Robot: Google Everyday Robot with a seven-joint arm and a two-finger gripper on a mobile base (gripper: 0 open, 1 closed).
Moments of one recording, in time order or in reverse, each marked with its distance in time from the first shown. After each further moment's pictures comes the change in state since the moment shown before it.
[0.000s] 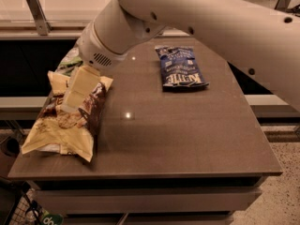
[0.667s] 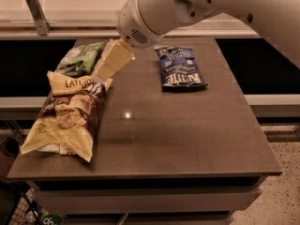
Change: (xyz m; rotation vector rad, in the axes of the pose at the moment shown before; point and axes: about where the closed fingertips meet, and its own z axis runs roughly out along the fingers) arm 0.031 -0.056 -0.077 0.221 -0.026 0.081
